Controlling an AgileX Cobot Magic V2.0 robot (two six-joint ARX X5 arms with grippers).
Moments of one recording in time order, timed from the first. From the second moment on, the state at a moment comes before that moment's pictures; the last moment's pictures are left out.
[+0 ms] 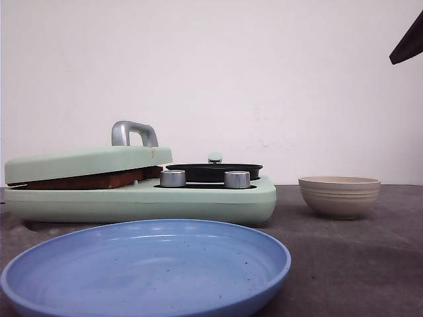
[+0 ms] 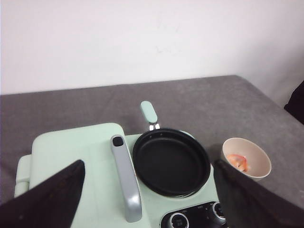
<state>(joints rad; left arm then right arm) -0.29 0.94 1.11 -0.41 0.21 -0.12 0.40 0.39 0.44 -0.47 -0.24 0.40</state>
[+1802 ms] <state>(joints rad) -0.29 0.34 0.63 -0.43 0.18 -0.10 0.04 1.71 1.32 -0.68 -0.23 0.15</state>
